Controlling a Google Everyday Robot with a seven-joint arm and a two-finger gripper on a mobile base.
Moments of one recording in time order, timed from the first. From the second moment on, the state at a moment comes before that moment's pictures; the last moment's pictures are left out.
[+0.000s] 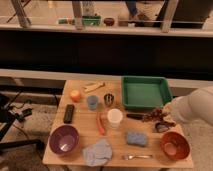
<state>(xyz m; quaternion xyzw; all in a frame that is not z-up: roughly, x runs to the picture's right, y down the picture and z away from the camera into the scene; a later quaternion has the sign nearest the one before) 0.281 0.112 0.601 -0.15 -0.03 0.03 0.99</state>
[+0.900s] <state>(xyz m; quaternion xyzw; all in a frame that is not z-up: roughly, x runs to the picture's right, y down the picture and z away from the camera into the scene) 0.326 0.167 0.598 -0.19 -0.01 0.04 0.98</state>
